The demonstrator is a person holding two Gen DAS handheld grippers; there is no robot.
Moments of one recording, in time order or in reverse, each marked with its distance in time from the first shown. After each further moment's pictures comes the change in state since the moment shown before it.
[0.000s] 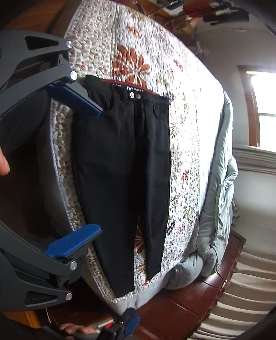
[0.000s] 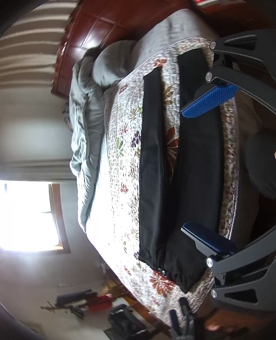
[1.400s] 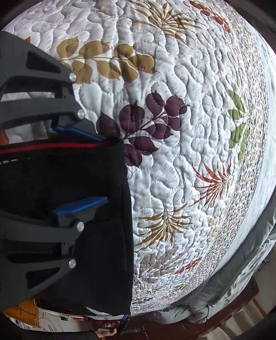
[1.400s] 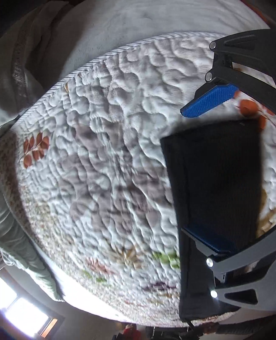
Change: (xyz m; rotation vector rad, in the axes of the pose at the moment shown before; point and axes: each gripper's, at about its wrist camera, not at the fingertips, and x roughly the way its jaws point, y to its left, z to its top) left arm 0.358 0.277 0.183 -0.176 0.427 -0.131; right arm 0.441 -0.450 0.083 0.354 0.686 0.077
